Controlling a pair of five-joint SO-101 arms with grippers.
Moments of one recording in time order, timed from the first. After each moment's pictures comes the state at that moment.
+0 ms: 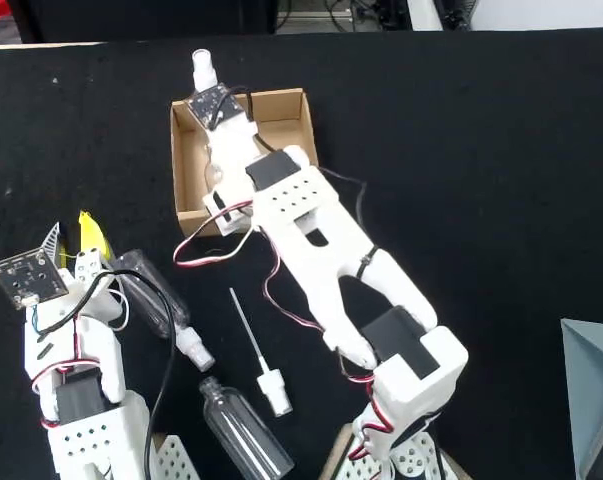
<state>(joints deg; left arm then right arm) -21.9 -103.8 95.6 26.0 4.5 -33.4 12.6 -1.9 66.6 -2.2</state>
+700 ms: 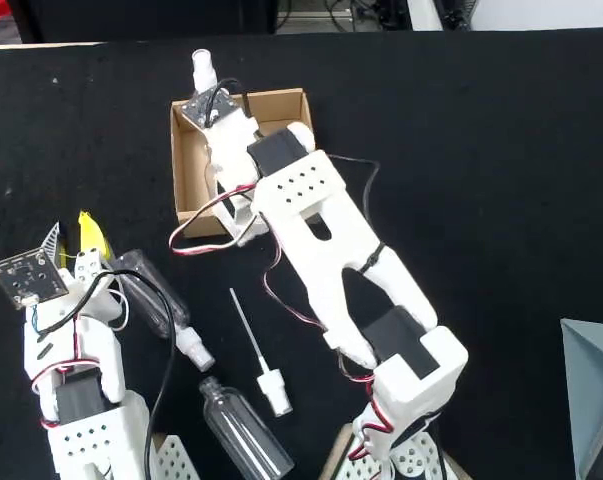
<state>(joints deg) -22.1 -103.8 95.6 26.0 4.5 -33.4 12.6 -15.2 90.9 3.9</state>
